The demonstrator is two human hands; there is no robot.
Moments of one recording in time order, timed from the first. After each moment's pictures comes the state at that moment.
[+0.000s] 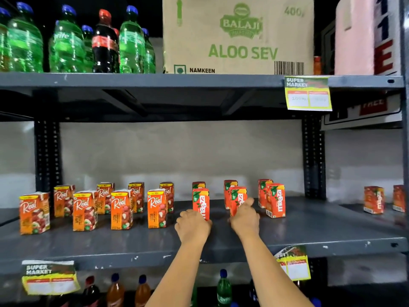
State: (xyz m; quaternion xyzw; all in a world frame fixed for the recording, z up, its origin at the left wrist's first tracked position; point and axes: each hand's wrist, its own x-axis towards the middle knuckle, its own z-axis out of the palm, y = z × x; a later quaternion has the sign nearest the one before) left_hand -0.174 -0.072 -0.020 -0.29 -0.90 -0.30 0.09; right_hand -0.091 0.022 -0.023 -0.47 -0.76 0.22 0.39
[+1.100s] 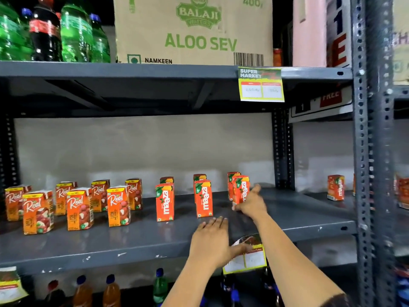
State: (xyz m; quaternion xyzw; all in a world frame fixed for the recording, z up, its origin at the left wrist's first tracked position) left_hand -0.053 -0.050 -0.044 -0.60 -0.78 -0.11 0.16; right_hand 0.003 0.106 -0.008 -0.48 -0.74 0.28 0.38
